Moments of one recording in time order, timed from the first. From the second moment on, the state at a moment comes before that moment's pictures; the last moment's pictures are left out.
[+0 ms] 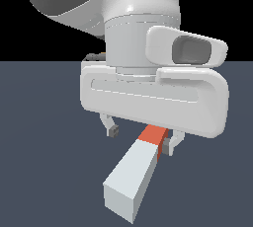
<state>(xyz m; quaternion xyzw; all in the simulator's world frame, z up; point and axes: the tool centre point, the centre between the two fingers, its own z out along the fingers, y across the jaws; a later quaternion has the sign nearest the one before) 0.018 -0.127 0.078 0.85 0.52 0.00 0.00</state>
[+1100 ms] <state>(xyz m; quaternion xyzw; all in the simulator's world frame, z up) 0.016 -0.134 0.022 0.86 0.51 0.00 0.00</state>
